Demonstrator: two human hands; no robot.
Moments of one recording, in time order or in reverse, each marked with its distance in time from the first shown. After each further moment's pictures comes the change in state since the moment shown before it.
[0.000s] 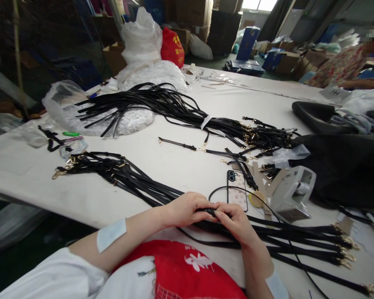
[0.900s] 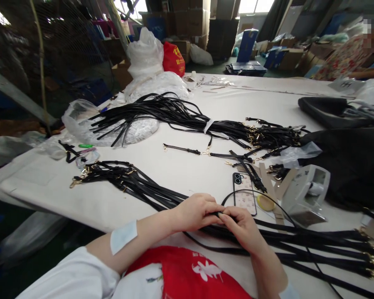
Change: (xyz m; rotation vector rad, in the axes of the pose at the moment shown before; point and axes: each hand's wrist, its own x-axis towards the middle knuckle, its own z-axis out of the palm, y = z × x) left_hand 0.010 0.006 -0.004 0.186 -0.013 0.052; right_hand -0.003 -0.001 0.006 -0.149 0.116 -0.011
